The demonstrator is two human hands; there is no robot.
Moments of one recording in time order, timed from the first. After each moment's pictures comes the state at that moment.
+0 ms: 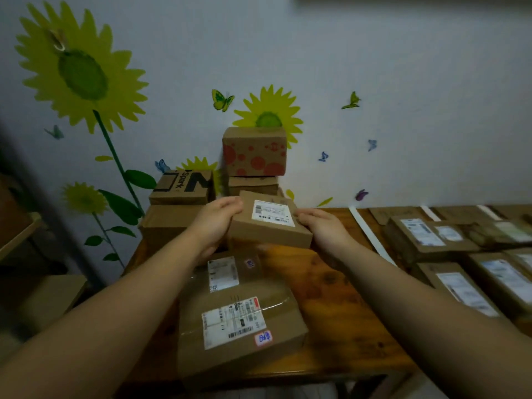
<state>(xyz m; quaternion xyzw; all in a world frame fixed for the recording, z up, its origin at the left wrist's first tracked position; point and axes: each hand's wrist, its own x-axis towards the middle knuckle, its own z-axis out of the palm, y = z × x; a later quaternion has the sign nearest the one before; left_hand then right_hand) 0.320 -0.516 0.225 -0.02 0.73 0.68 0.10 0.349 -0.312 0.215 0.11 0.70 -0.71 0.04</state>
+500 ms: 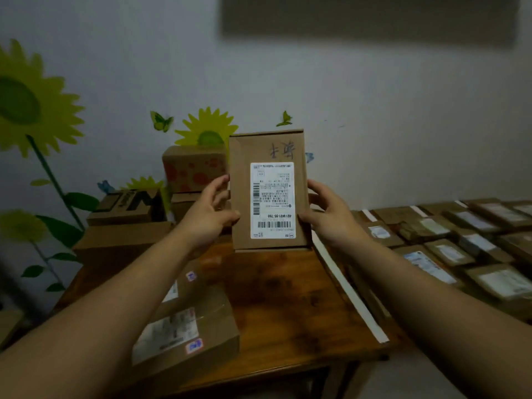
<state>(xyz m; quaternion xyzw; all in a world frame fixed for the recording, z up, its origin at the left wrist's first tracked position) 0.370 -0.385 0.268 0.15 0.71 0.69 0.04 0.428 -0.174 0.271 0.00 0.77 -0.63 -0.12</state>
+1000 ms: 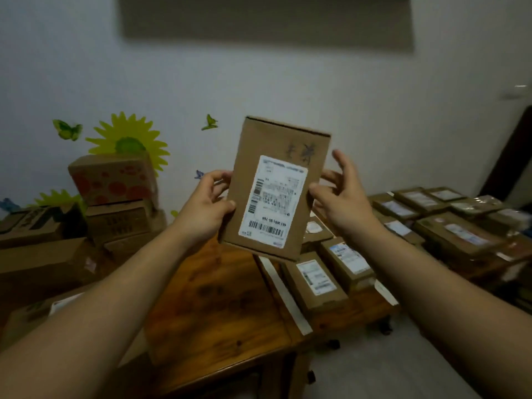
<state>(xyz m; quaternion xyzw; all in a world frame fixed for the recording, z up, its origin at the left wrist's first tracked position) 0.411 -0.203 0.279 0.25 0.69 0.67 0.04 0.507 -0.001 0.299 0.05 0.73 -0.63 -0.25</state>
